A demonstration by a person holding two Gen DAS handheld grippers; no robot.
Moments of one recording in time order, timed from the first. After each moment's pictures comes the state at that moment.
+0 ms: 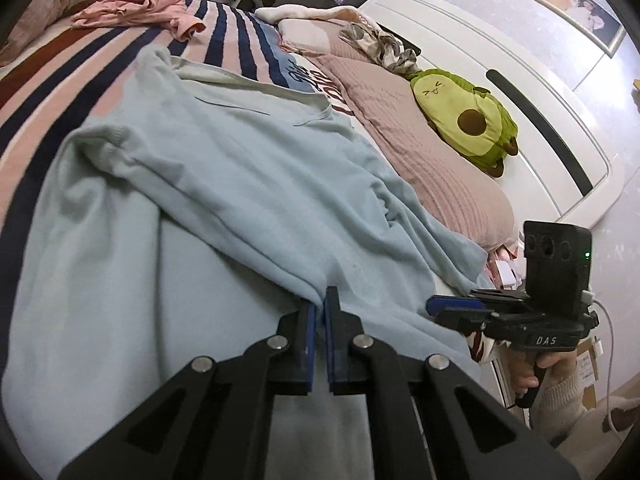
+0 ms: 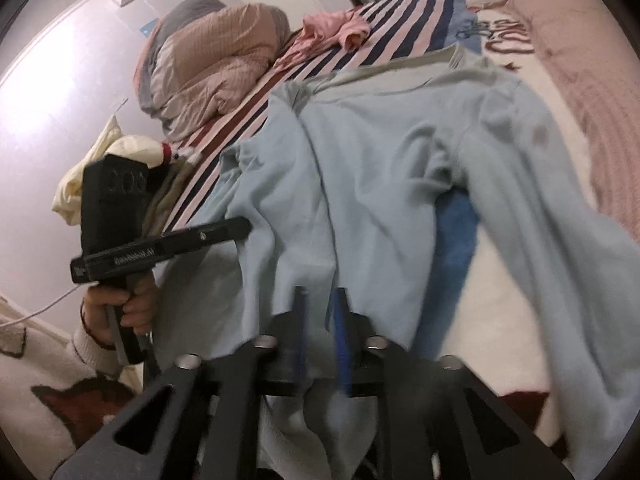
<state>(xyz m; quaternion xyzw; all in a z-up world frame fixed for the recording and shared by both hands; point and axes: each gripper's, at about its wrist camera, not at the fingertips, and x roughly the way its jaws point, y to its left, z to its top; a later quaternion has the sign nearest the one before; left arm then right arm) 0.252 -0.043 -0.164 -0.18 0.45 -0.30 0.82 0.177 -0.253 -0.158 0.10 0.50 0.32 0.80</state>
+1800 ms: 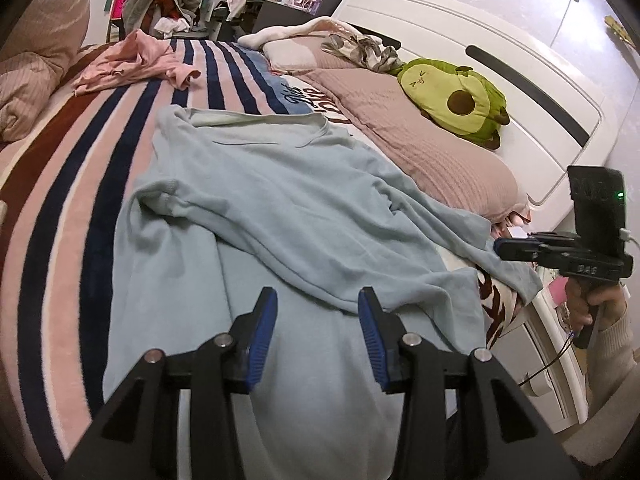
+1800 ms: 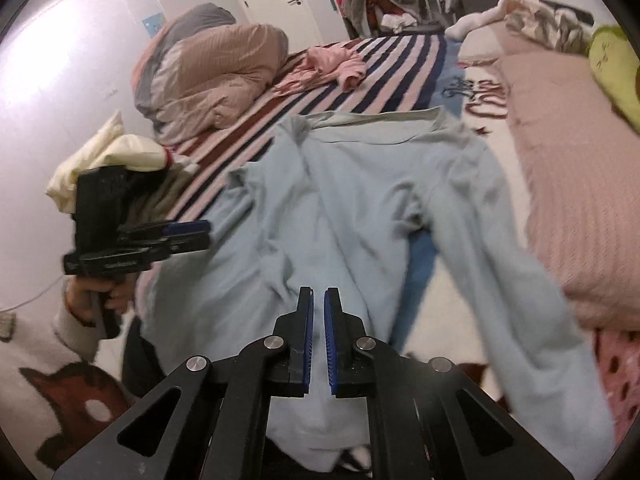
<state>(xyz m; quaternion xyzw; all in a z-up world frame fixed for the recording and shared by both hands) 0.221 -0.017 -0.126 -0.08 0.42 -0.29 0.86 0.140 -0.259 -0.101 0.03 0.45 0.26 0.85</state>
